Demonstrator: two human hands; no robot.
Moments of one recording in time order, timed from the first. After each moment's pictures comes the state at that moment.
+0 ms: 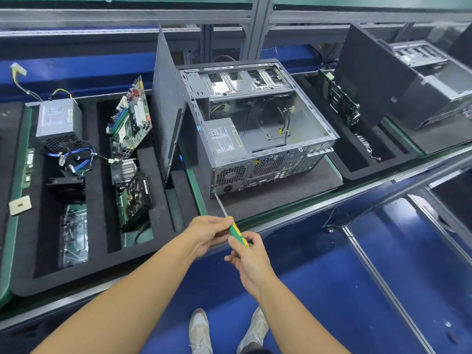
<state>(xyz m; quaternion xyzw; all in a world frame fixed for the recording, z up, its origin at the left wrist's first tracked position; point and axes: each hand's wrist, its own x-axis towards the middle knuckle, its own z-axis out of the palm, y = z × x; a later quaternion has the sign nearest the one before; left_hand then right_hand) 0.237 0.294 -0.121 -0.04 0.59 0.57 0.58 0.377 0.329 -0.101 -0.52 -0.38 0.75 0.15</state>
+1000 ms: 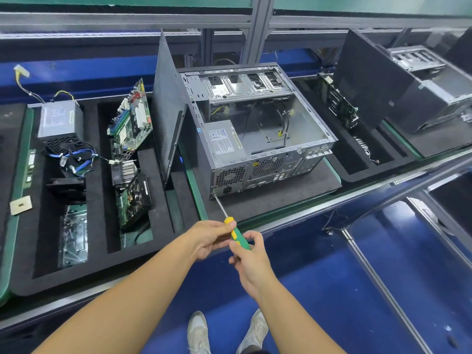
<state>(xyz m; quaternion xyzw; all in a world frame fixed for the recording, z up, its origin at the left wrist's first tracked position) 0.241 0.294 -0.121 -0.04 0.58 0.52 0.63 0.384 0.329 -0.102 -0.50 -0.41 0.75 0.13</state>
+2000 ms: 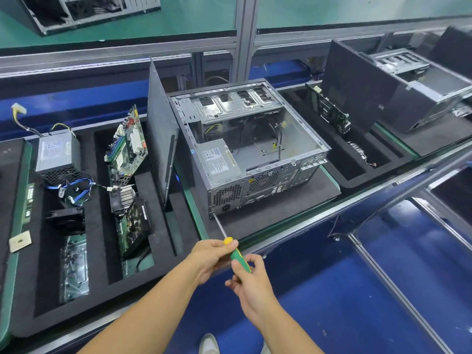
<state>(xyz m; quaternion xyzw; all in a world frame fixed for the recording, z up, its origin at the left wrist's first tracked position) 0.245 0.293 -0.115 -0.01 0.60 0.53 0.60 0.381 0.319 -0.110 -0.51 -0.34 0.77 0.16</state>
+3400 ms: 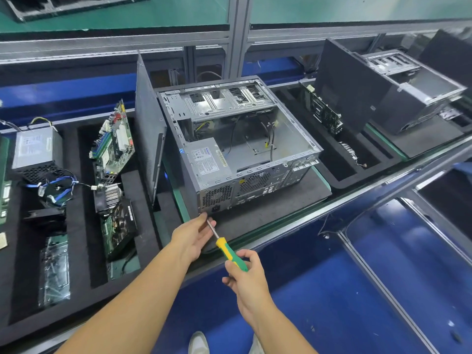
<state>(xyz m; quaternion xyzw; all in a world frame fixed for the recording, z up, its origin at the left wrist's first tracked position) 0.206 0.332 -0.127 -0.21 0.52 0.68 0.47 0.387 0.335 -0.114 -0.53 -0.40 0.72 0.19</state>
